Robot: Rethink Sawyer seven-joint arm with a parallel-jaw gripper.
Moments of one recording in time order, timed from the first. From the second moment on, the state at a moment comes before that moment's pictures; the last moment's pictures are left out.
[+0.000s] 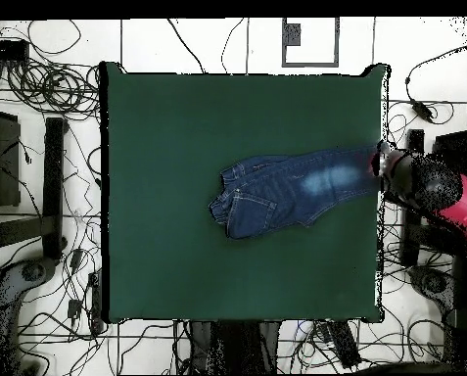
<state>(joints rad) -0.77 -0.42 0.24 1.21 -0.30 0.56 1.22</state>
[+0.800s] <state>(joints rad) -0.81 -0.42 0.26 1.21 -0.30 0.56 1.22</state>
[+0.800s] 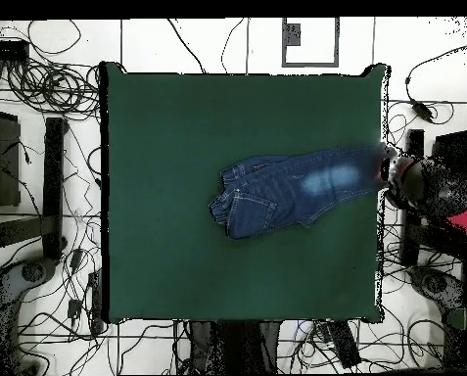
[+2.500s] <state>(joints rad) -0.81 -0.43 0.33 1.22 -0.35 0.56 1.22</state>
